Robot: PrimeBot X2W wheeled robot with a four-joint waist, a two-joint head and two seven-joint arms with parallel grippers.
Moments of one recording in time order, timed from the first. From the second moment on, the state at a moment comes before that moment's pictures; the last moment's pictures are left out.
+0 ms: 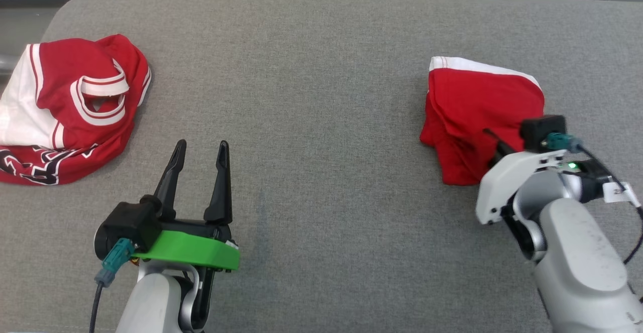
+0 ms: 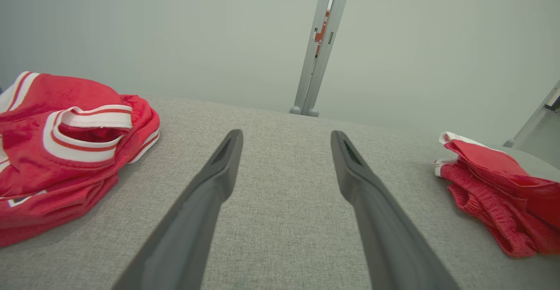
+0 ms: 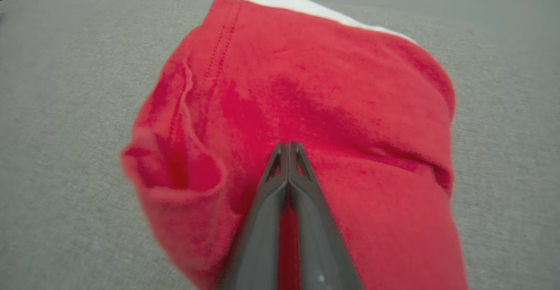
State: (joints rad) left arm -0.22 0.05 -0.17 0.19 -0.32 -0.12 -0.26; right arm -0.44 -0.18 0.10 0.42 0.19 0.13 0.18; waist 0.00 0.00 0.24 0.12
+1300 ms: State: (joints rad) left arm -0.16 0.05 -0.08 0.31 -0.28 -0.12 -0.26; right arm -0.20 -0.15 -0.04 0.34 0.24 0.13 -0.25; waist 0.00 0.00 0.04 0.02
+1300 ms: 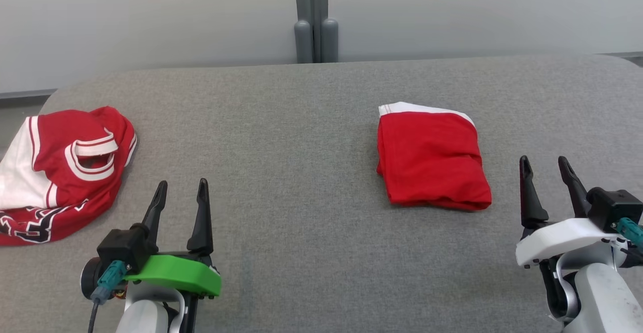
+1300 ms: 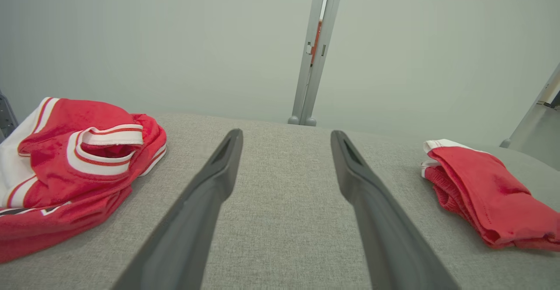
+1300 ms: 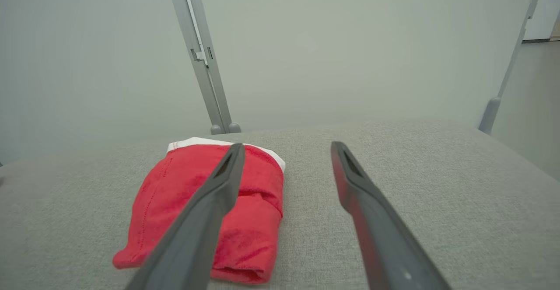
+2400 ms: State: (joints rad) left arm -0.15 0.05 -0.07 0.31 -0.27 -0.12 -0.26; right arm -0.26 -0.18 0.03 0.40 0.32 0.13 -0.22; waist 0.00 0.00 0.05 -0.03
